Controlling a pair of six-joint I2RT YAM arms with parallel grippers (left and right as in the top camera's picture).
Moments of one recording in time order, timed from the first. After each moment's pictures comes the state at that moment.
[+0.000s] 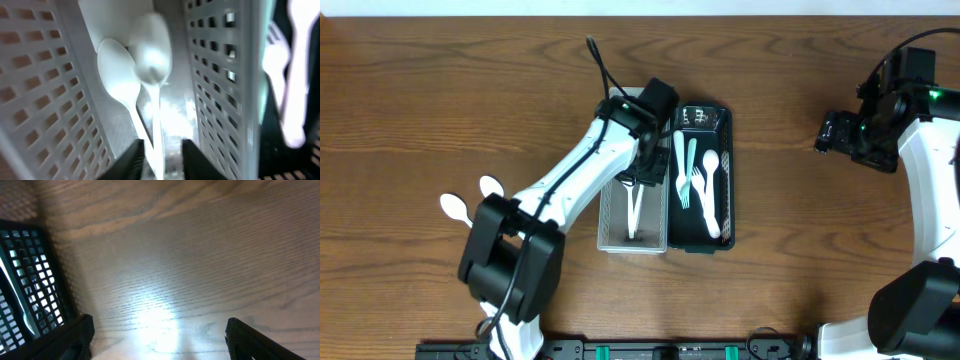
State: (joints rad) left arm -0.57 1.93 1.53 -1.05 0.05 -0.33; right arm -0.18 1.65 1.48 -1.16 -0.07 0.16
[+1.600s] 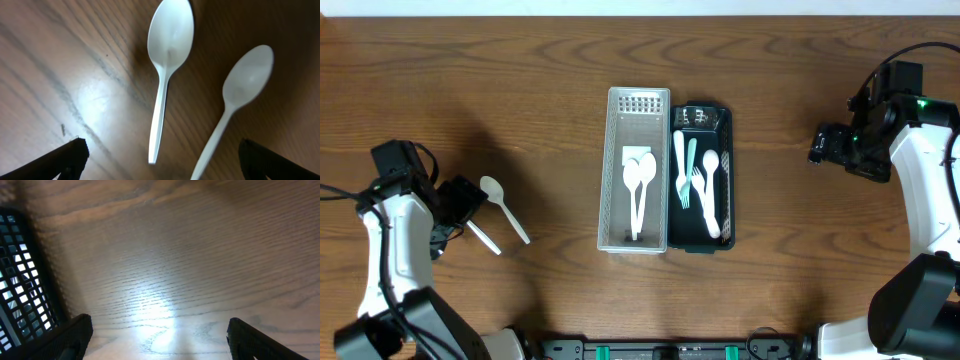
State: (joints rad) left arm 0.47 1.48 0.94 -0.84 0.02 -0.46; right arm -0.18 1.65 1.38 -1.10 -0.08 0.15
